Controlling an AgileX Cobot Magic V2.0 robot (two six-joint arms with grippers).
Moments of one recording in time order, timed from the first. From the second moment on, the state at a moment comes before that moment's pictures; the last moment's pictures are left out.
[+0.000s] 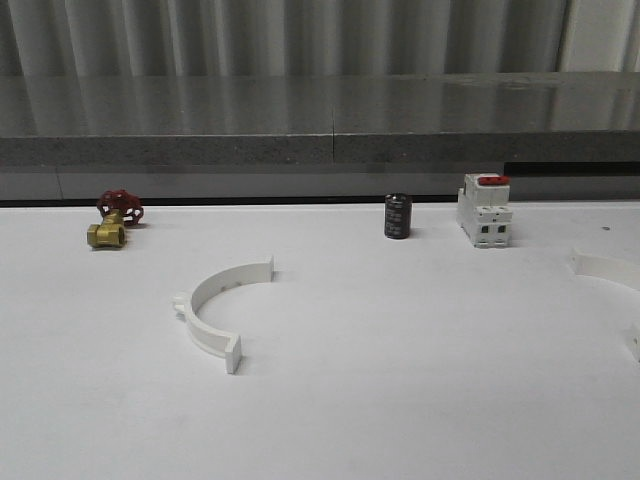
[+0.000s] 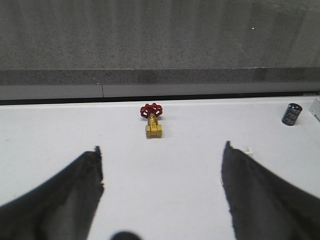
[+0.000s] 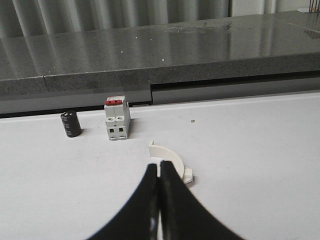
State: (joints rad) left arm -0.17 0.37 -0.59 -0.02 0.58 -0.09; right arm -0.02 -0.01 0.03 0.02 0.12 0.11
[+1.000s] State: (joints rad) left arm -0.17 0.29 -0.52 -0.02 0.62 -0.09; right arm -0.02 0.10 -0.14 0.02 0.22 0.11
